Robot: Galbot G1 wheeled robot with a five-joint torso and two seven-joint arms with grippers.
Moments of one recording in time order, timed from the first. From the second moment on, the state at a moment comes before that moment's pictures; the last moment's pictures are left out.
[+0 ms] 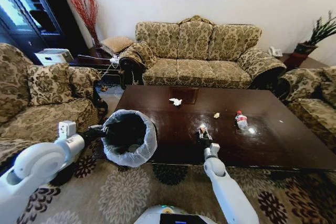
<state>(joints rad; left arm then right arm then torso) 1.72 -0.57 -1.07 -2.30 -1.19 0.60 -0.16 -1.12 1.33 0.31 1.50 0.40 0.07 0.16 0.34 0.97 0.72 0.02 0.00</state>
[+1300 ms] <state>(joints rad) 1.73 -0.55 -1.06 -2.31 -1.19 0.61 -0.17 -1.07 1.24 -0.13 2.11 0.41 0.11 -0.16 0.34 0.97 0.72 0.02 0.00</state>
